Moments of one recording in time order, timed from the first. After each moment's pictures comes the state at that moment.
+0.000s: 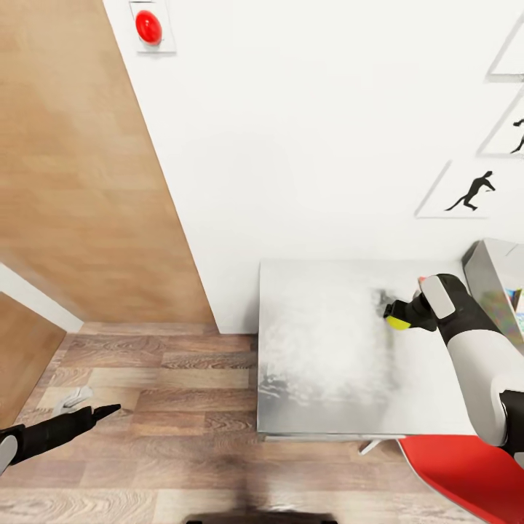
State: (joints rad) left arm -0.38 0.52 0.10 -0.86 0.58 0.63 -0.58; right arm -1.16 -0.27 -0.11 -0.61 -0.57 1.05 -0.47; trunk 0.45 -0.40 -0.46
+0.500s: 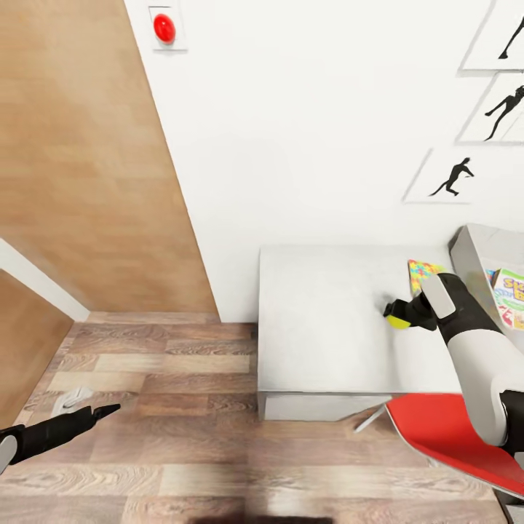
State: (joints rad) left arm -0.38 0.52 0.10 -0.86 0.58 0.63 -0.58; right arm -1.16 -0.27 -0.11 -0.61 -0.57 1.04 -0.46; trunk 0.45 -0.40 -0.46
